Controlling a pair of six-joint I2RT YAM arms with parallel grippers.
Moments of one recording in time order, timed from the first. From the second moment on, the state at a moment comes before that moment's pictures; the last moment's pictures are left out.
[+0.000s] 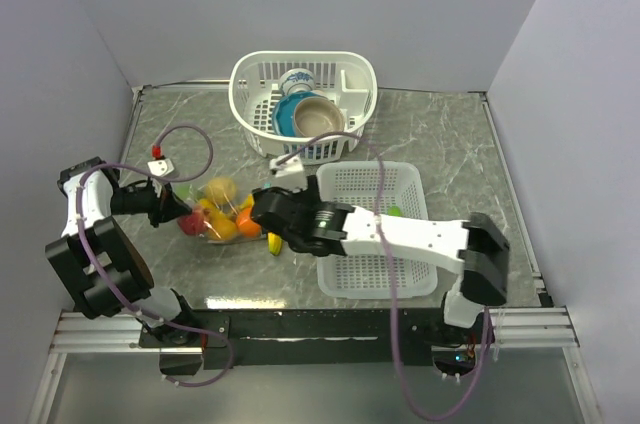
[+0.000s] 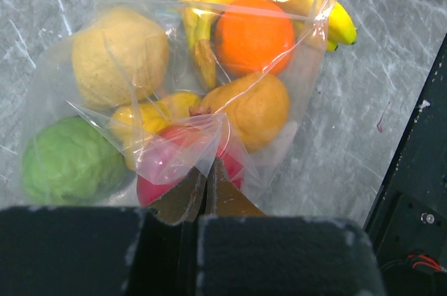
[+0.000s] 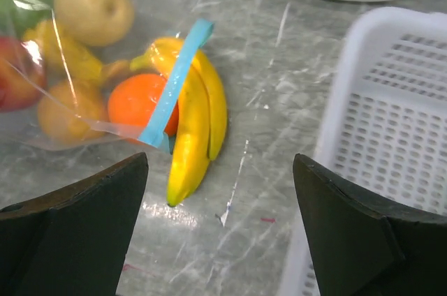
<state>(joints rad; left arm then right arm) 0.53 1.46 1.07 -1.33 1.02 1.57 1.25 1.67 1.41 -0.54 0.76 0.67</state>
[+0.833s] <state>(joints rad) 0.58 1.50 1.07 -1.33 0.98 1.62 1.17 2.01 1.47 -0.45 0.60 0.58</state>
